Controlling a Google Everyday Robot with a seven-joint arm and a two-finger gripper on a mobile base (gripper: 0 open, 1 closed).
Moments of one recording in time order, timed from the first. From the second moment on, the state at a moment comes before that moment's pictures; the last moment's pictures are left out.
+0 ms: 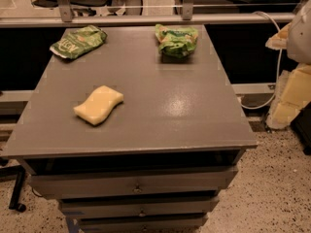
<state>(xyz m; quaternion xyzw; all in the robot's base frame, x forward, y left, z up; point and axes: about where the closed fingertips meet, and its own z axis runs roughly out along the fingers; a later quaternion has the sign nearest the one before) 0.438 -0.217 0.976 -0.60 0.78 -0.03 0.16</state>
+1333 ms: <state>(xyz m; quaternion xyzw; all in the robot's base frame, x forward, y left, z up) 0.502 -0.078 0.945 -0.70 0.63 0.12 0.31</state>
